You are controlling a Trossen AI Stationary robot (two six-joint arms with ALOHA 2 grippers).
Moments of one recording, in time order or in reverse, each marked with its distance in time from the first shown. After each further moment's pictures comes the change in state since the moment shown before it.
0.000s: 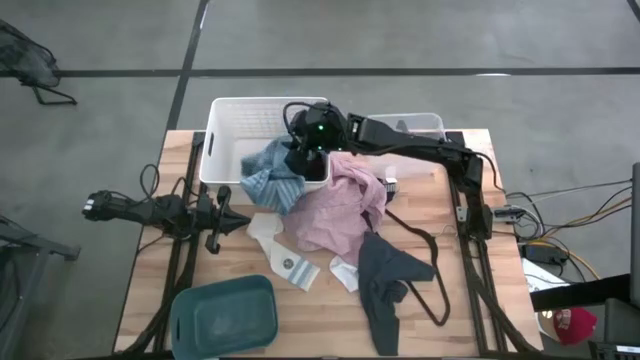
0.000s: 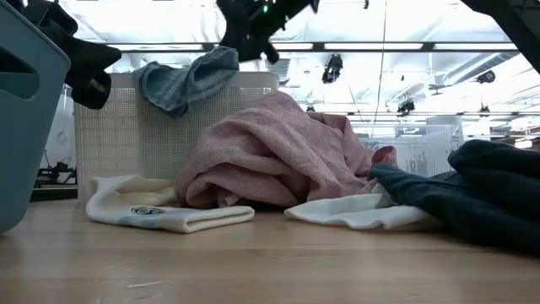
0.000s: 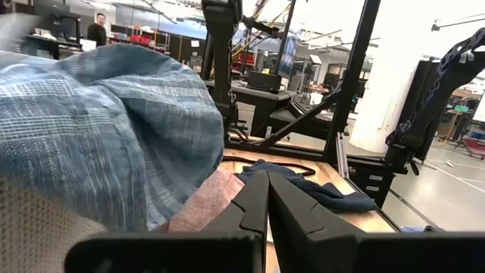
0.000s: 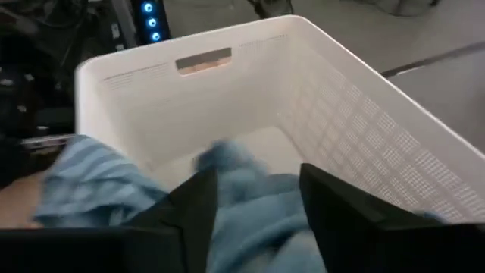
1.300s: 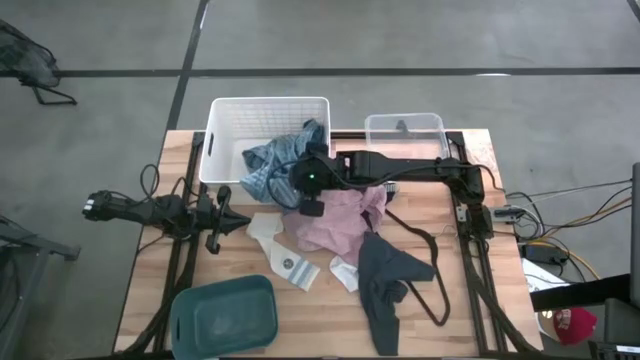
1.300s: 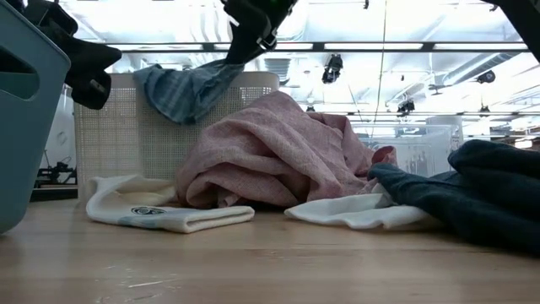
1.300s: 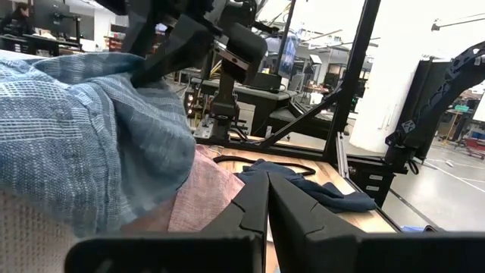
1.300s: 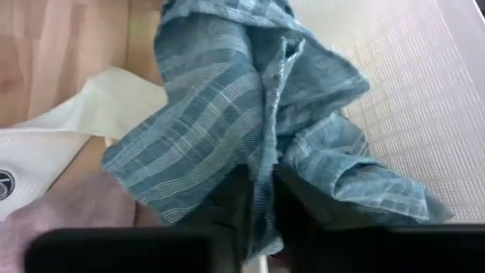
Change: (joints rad) left arm 0.000 0.000 0.000 0.000 0.000 0.000; right arm 0.185 0.000 -0.047 -0.256 0.166 -0.281
